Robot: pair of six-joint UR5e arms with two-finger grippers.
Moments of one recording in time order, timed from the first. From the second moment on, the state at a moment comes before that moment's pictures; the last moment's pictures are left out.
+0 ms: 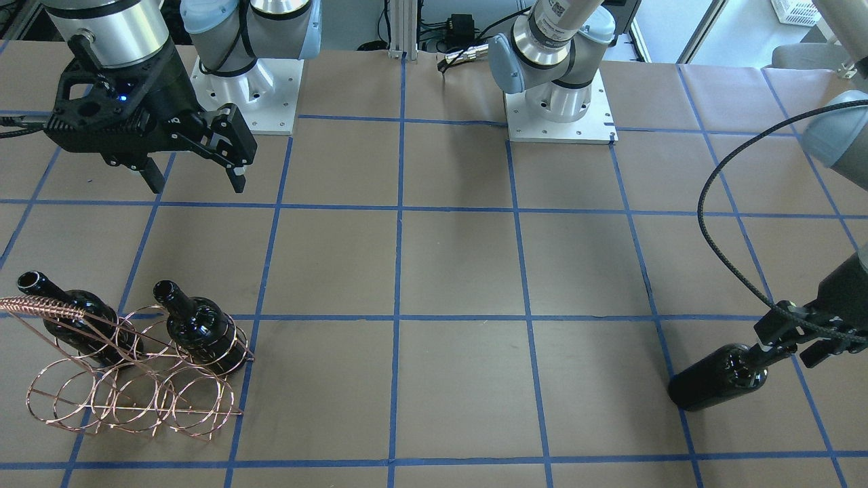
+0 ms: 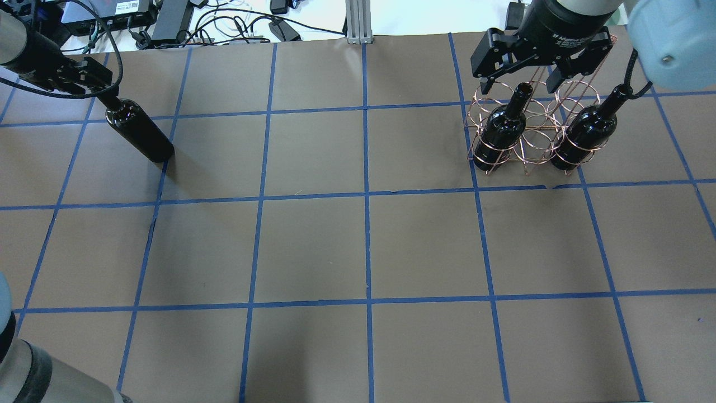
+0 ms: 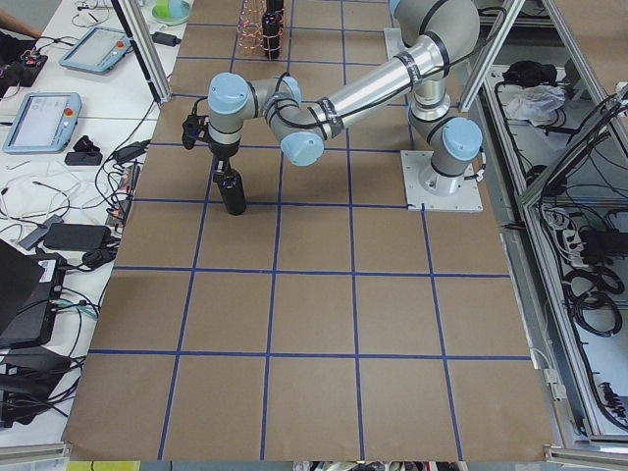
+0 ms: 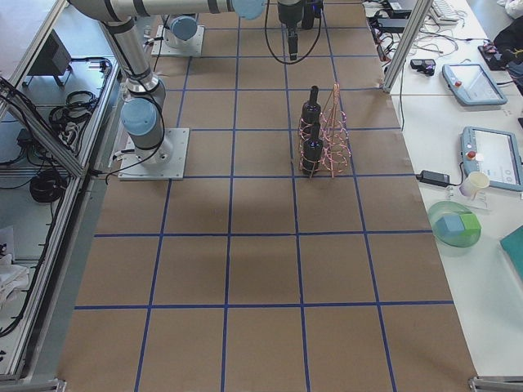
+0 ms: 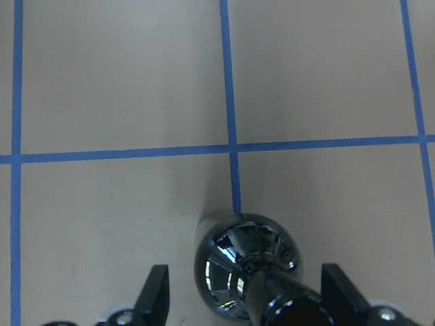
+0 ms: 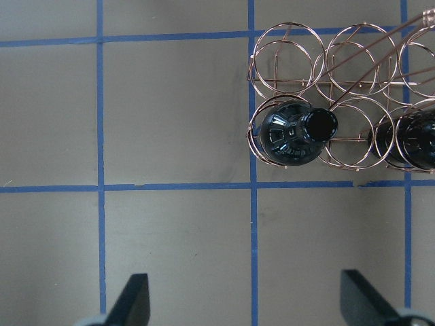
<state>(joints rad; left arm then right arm) -1.10 -1.95 -1.47 -1.11 1.35 0.49 1.59 -1.57 1.52 -1.67 -1.53 0.03</state>
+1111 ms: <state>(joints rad) -1.10 -1.94 -1.47 -1.11 1.32 0.49 1.59 -1.61 1.56 -1.59 -1.53 0.02</state>
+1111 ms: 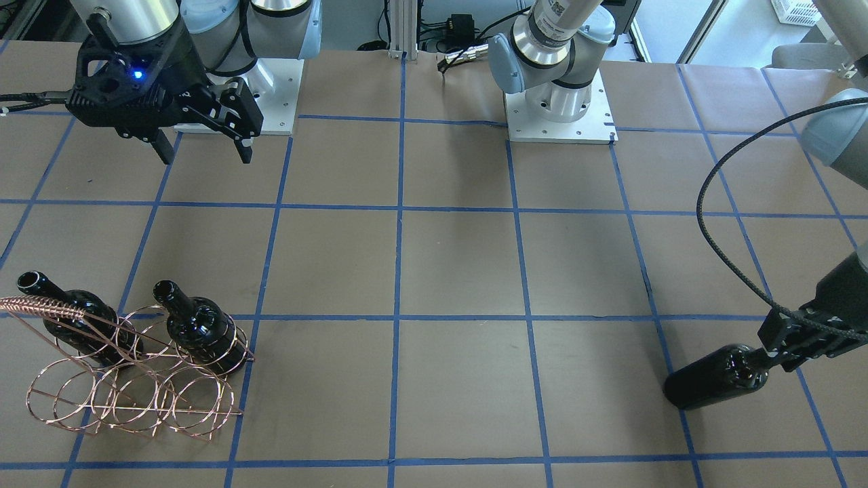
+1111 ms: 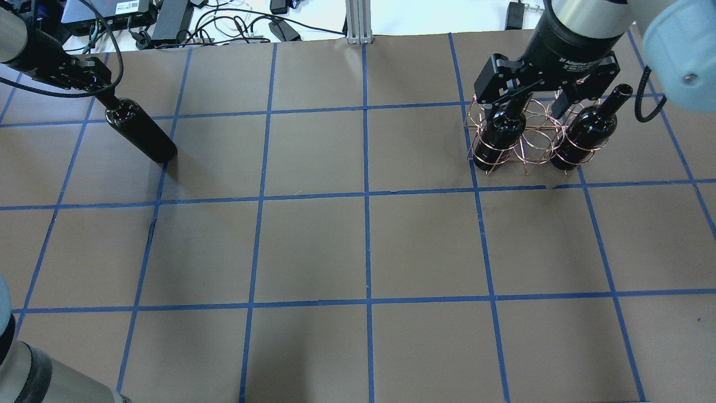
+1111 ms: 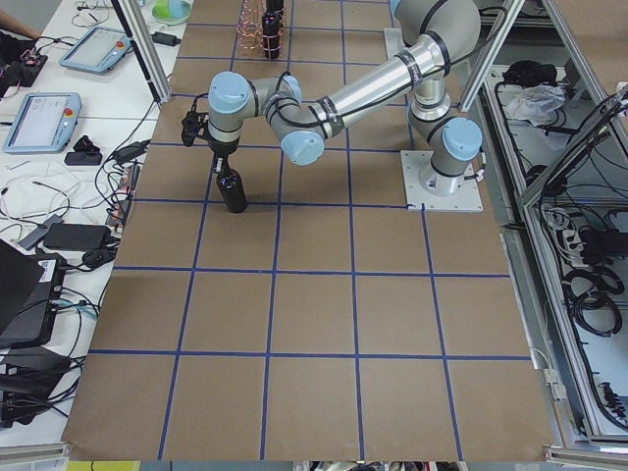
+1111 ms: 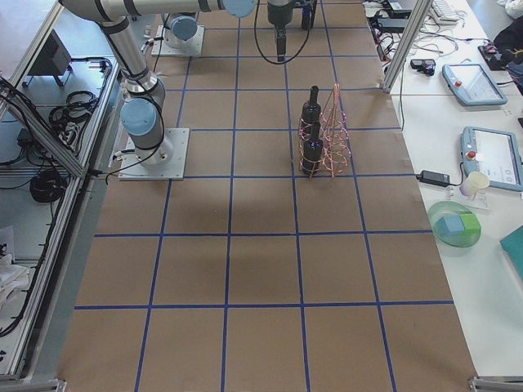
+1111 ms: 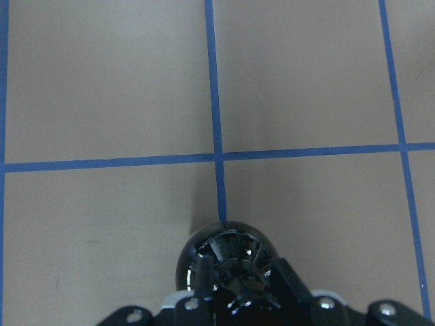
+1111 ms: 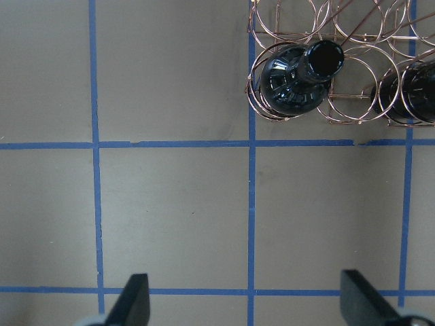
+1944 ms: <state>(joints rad) -1.59 -1.77 -1.48 -1.18 1.53 -0.06 1.59 -1.61 1.56 -1.59 -1.54 0.02</state>
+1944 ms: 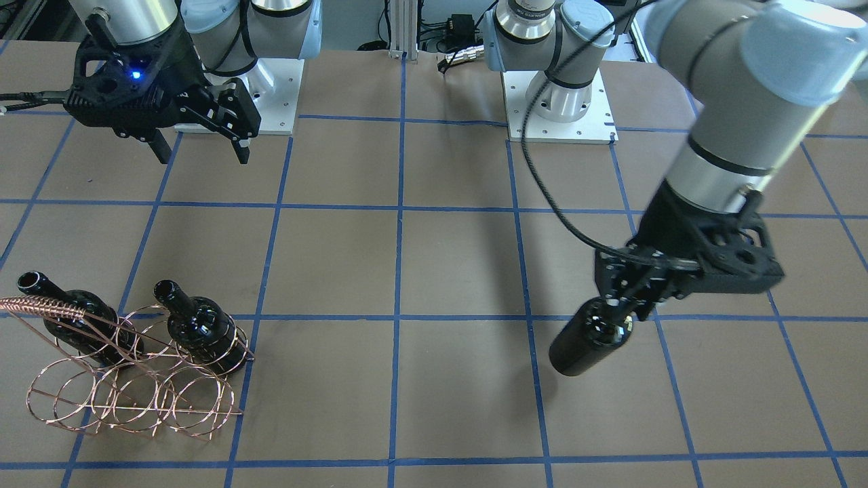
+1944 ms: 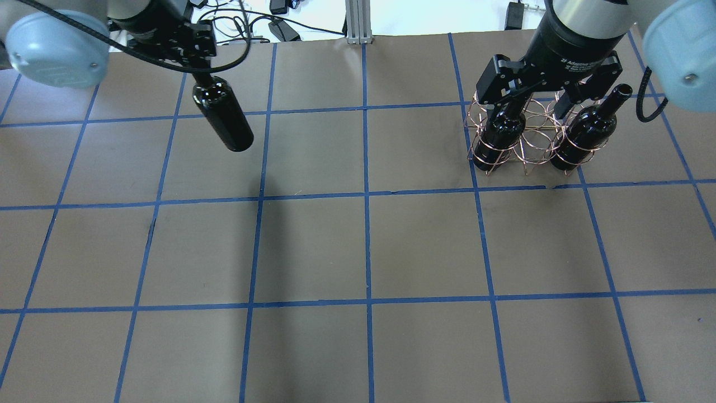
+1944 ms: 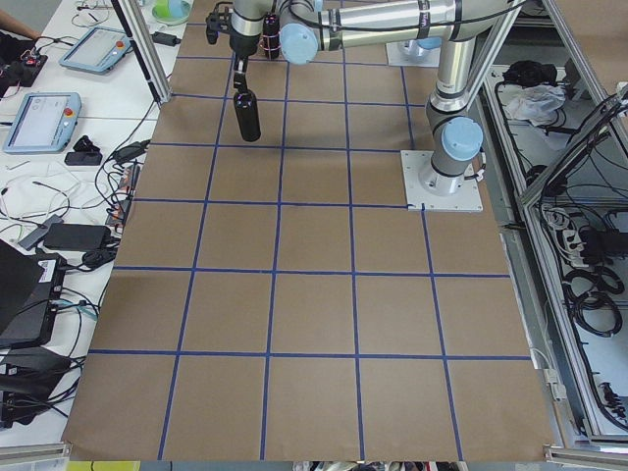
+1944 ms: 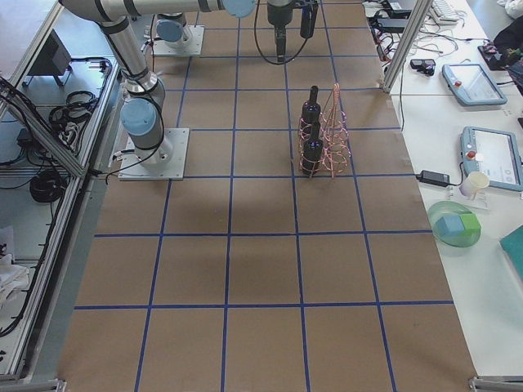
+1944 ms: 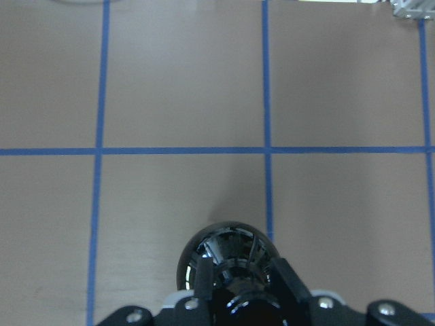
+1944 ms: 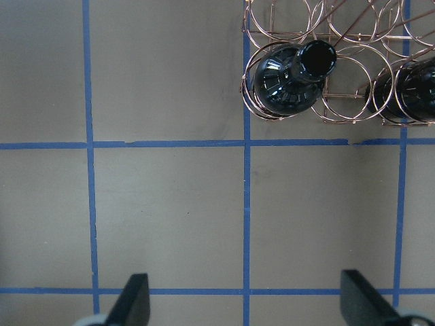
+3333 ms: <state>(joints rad) -1.98 -1.68 -1.70 -1.11 1.62 -0.53 1.59 -1.60 1.56 -1.59 -1.54 0.02</state>
